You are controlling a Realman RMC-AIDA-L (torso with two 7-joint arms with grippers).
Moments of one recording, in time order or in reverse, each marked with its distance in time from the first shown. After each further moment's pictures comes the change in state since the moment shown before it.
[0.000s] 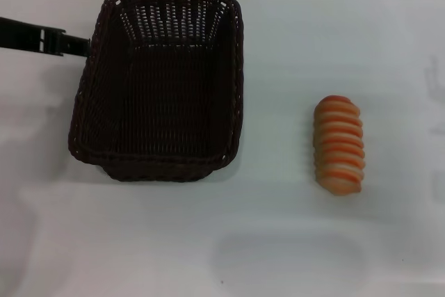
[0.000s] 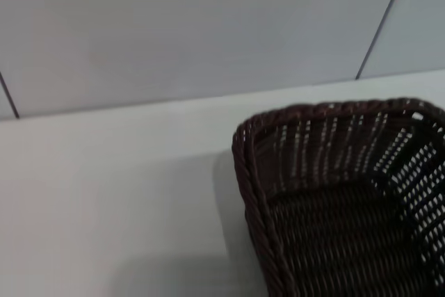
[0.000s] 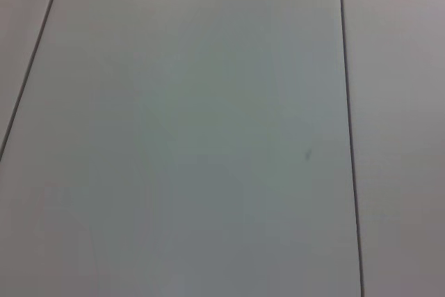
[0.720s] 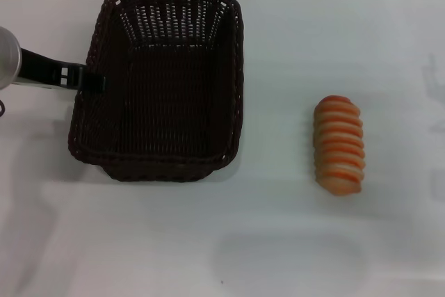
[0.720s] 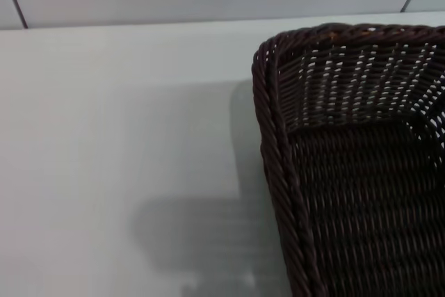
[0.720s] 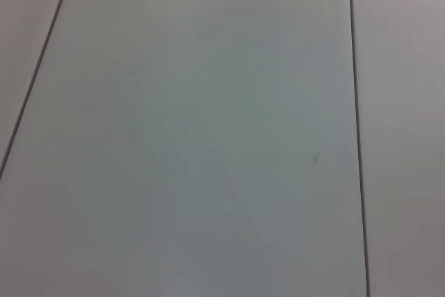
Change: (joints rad) left arm -0.016 0.000 0.167 0.101 0.124 0.016 -0.203; right arm 0.016 -0.002 0.002 -0.019 -0.005 -0.003 -0.004
